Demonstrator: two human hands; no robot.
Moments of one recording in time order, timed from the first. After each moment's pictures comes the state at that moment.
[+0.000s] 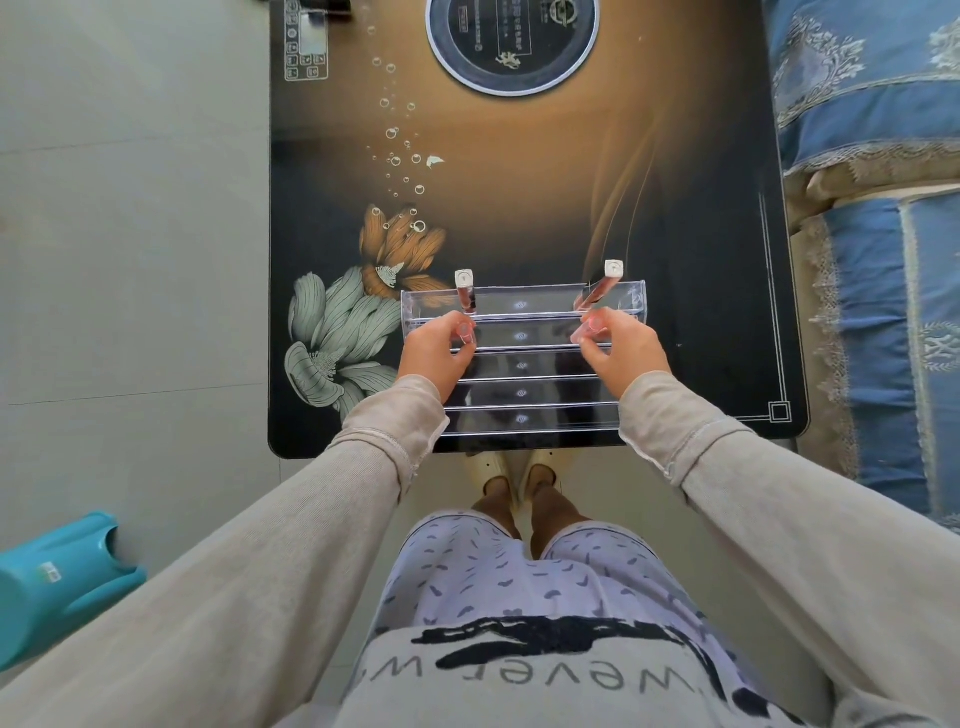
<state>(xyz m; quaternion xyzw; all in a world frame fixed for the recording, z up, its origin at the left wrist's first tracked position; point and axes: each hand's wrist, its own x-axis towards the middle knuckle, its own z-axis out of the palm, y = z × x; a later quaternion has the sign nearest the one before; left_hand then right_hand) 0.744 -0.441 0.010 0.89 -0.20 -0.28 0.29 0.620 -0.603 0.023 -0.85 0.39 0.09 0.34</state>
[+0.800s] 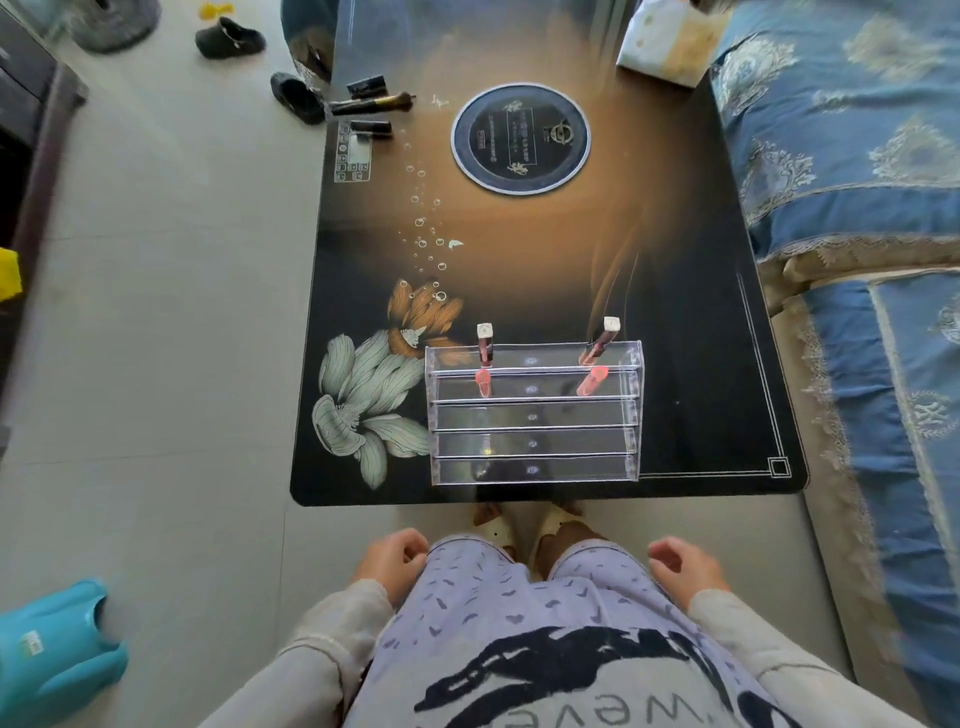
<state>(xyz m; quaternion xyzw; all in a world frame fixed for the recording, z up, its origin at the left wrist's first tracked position) 0.657 -0.295 -0.001 0.86 -0.04 -0.49 0.17 0.460 -0.549 -0.003 -0.69 0.54 0.28 0.40</state>
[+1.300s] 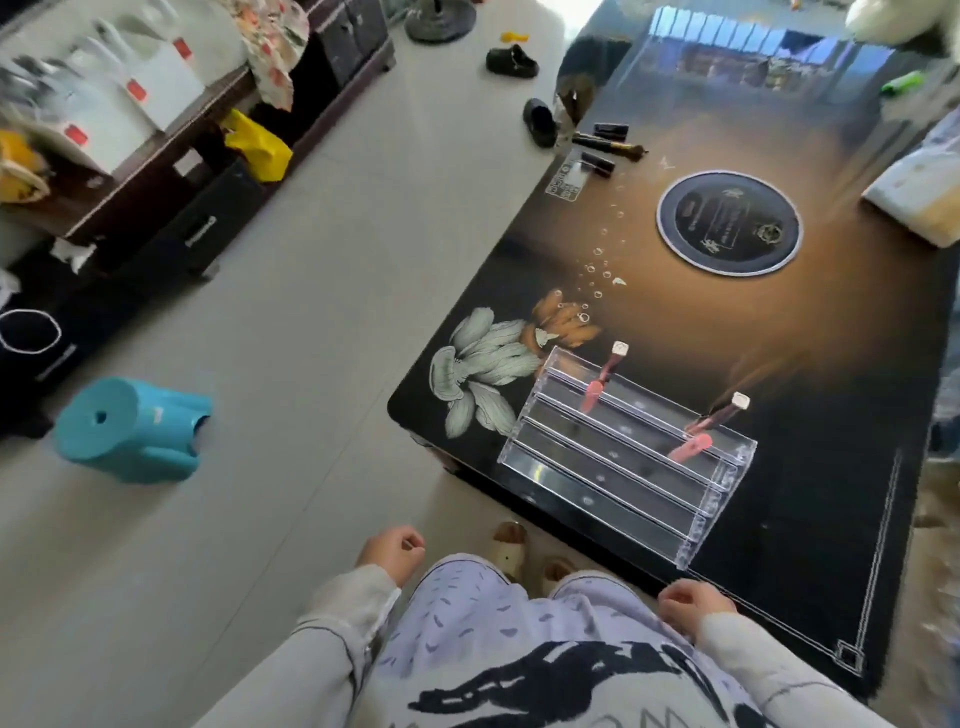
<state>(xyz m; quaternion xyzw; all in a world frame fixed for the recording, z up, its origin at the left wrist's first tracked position) 0.579 -0.254 0.013 0.85 0.23 -0.38 0.27 0.516 -0.584 0.010 -0.78 0.36 0.42 0.31</state>
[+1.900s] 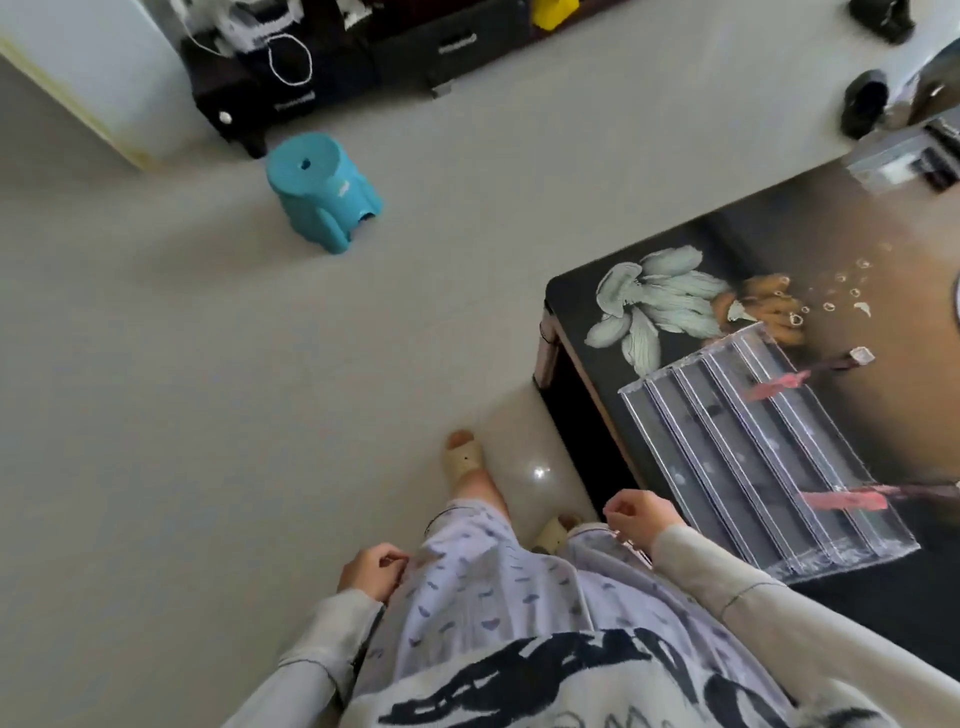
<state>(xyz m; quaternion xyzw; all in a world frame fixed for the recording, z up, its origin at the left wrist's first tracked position) 0.353 -0.250 -0.001 0.70 0.52 -0.32 0.35 0.563 -0.478 -0.006 -0.85 -0.01 0.49 0.18</state>
